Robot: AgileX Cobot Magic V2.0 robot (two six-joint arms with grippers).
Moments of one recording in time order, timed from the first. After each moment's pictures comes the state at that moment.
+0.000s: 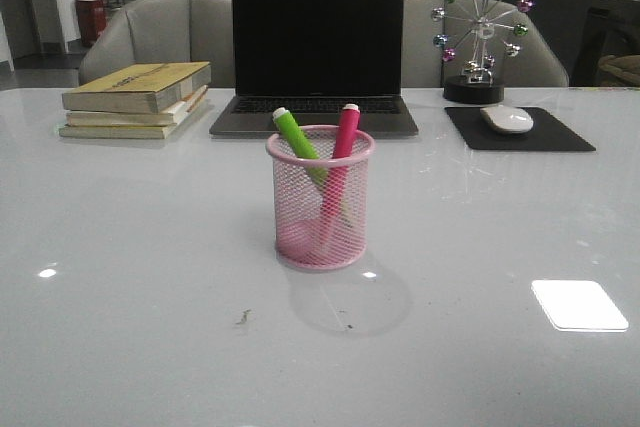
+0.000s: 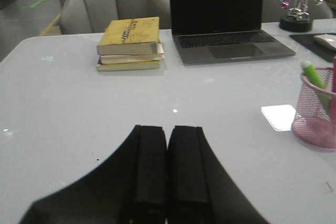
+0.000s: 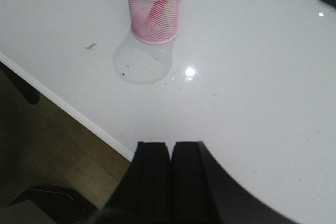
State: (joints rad) left arm -0.13 0.06 -0.11 -0.17 0.26 0.17; right arm 0.56 0.55 -0.61 0.00 0.77 0.00
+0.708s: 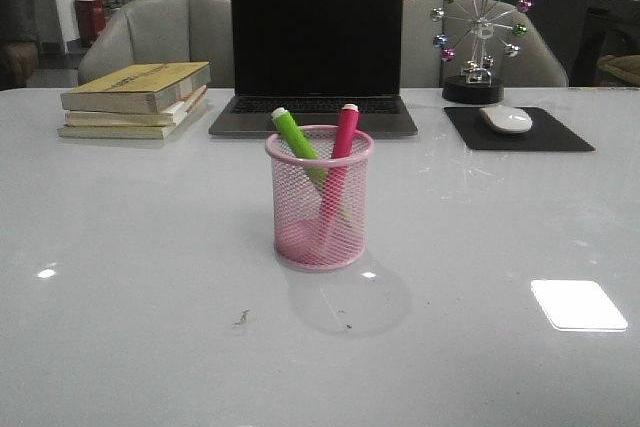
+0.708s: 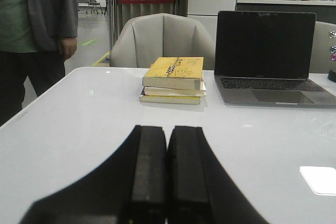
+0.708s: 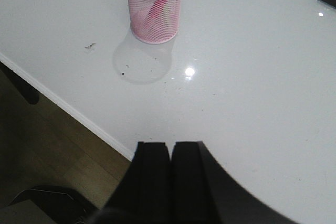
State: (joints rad) left arm -0.03 0.00 0.01 -0.05 0.06 0.01; right arm 0.56 0.55 -0.61 0.00 0.77 0.00
